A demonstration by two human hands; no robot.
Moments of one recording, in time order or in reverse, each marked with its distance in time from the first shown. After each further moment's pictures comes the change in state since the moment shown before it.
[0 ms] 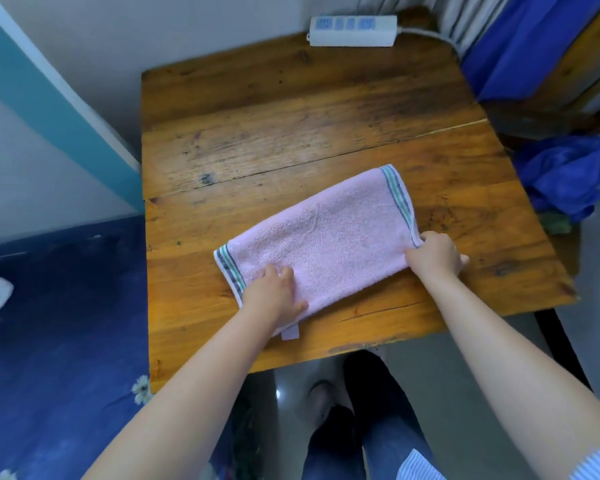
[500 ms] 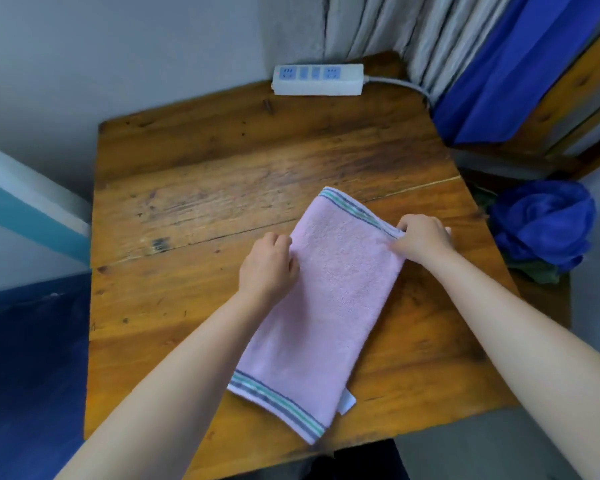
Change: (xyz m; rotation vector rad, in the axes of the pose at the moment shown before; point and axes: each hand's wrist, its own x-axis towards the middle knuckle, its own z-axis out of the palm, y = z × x) left_hand 0.110 0.059 -0.103 -0.285 0.461 0.069; right_hand 0.141 -0.044 -0.063 -0.157 -0.148 -0.222
